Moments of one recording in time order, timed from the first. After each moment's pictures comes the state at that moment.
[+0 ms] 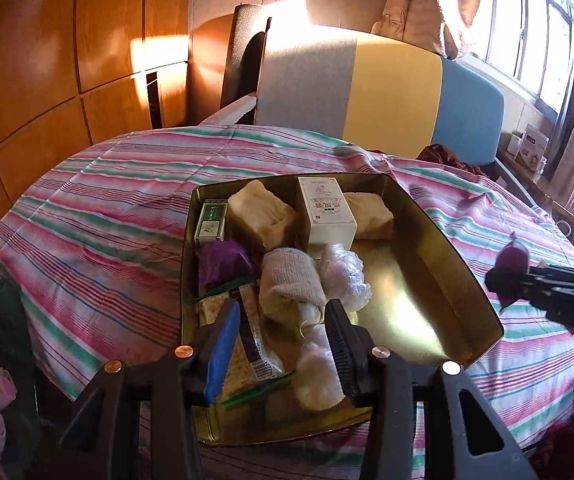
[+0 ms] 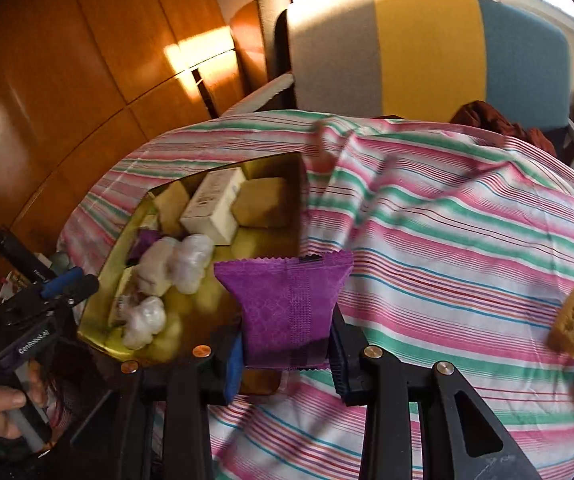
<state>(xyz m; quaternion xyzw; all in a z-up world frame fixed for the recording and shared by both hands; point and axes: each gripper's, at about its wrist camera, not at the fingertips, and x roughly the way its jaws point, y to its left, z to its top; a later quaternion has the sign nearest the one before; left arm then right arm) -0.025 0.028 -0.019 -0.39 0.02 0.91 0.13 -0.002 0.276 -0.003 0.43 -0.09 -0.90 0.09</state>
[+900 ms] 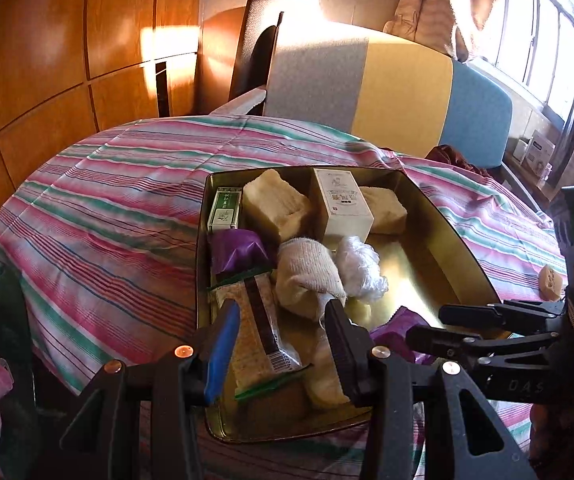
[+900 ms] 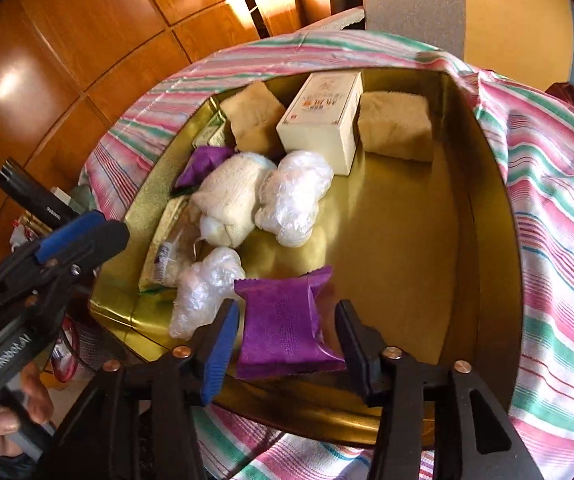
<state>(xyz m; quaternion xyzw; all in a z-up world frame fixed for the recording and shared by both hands) -0.027 0.016 -0.026 -0.40 0.00 0.91 0.12 -0.031 0.199 -0.061 0.50 -0.08 -0.85 0.15</state>
